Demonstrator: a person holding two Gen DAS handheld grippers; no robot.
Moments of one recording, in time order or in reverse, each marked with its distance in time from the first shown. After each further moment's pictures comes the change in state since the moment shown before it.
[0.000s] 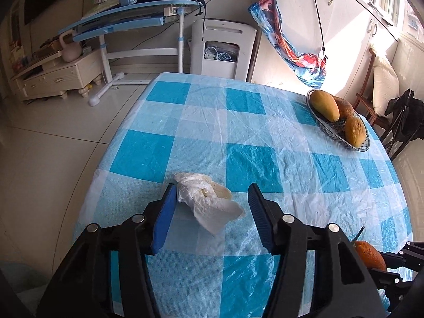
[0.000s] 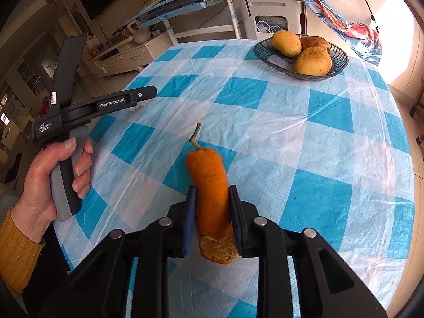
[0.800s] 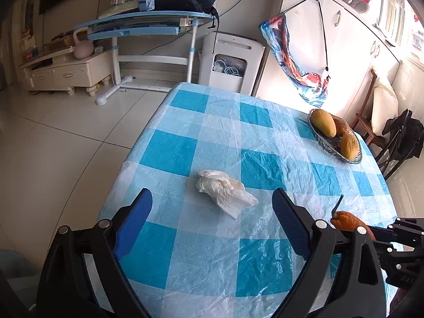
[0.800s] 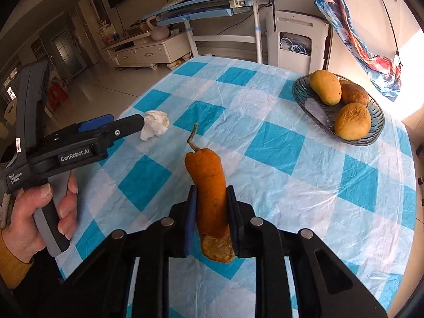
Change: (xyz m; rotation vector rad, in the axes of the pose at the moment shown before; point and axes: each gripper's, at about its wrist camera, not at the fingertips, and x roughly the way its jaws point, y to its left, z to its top) left arm -0.030 0.022 -0.010 -0.071 -0.070 0.001; right arm 0.001 0.016 0.032 -0.096 -0.009 -0.001
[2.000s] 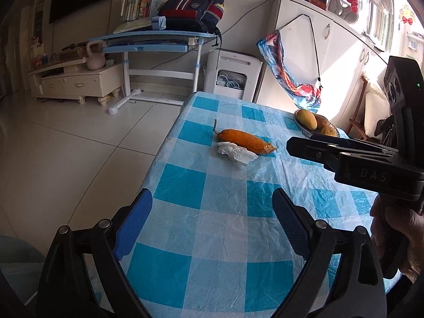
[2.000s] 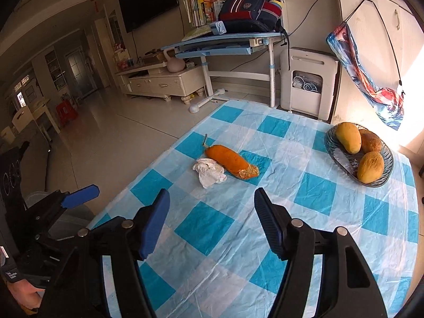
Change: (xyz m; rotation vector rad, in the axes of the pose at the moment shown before) left arm -0.093 0.024 -0.055 0.001 -0.092 0.006; right arm 0.015 0.073 0.052 -0.070 -0.201 0.034
